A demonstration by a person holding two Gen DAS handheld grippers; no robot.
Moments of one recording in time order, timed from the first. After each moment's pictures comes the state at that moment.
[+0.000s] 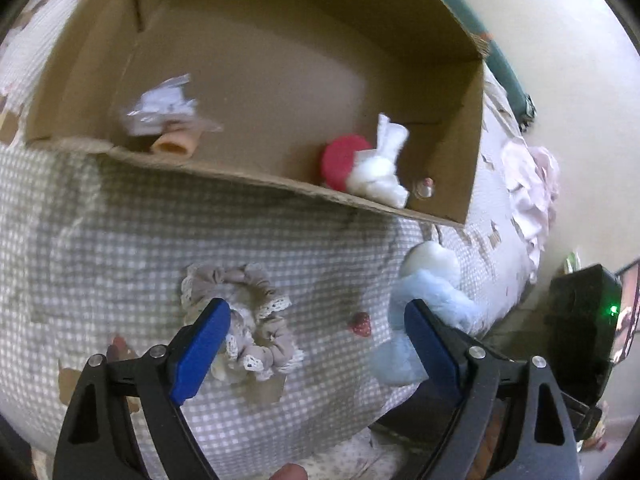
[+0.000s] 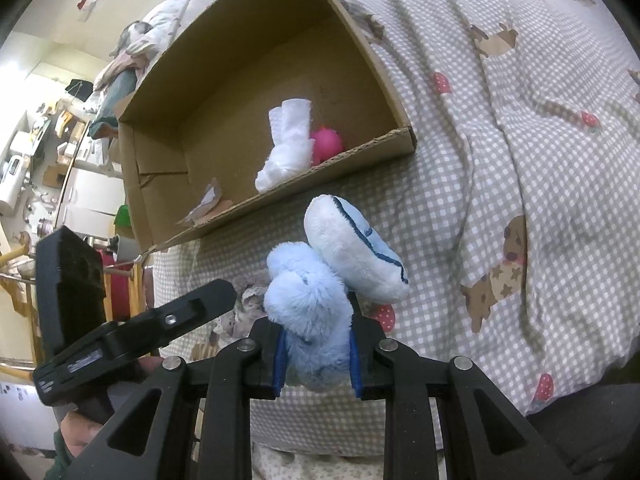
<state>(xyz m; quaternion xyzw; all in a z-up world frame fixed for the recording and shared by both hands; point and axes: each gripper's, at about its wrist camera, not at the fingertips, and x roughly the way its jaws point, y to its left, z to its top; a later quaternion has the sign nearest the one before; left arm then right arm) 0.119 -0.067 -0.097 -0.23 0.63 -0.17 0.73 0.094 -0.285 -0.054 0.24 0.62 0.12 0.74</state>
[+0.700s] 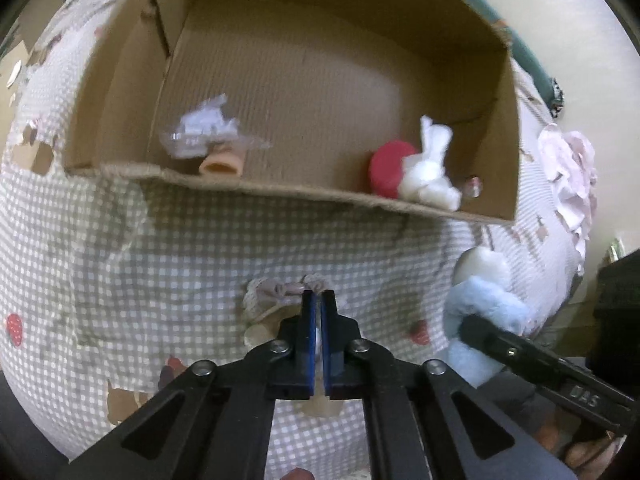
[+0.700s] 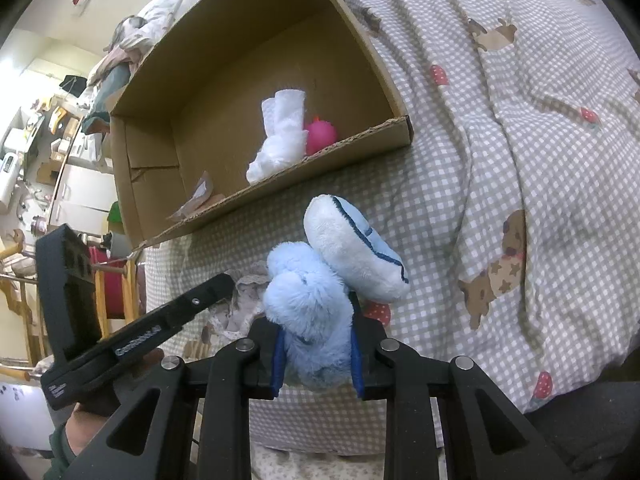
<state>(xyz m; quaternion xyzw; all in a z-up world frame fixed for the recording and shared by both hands) 0.125 -0.065 -0.098 -0.15 0.61 -0.11 0.77 0.095 -0.283 -0.058 0.23 0.63 0.11 0.74</state>
